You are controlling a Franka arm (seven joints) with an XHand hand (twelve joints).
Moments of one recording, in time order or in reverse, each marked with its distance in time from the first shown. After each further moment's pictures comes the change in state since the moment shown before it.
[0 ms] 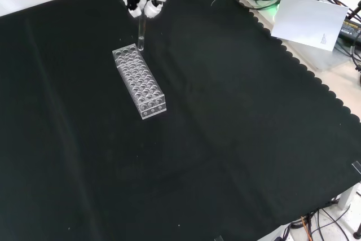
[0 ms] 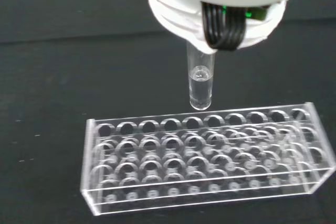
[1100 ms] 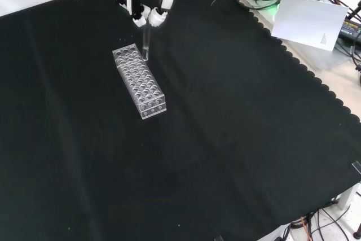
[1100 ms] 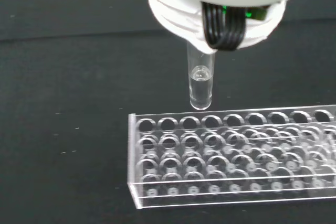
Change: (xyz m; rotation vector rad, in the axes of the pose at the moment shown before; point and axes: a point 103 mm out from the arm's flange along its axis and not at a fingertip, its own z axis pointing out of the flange) arm 0.041 -0.001 0.001 0.005 0.026 -0.087
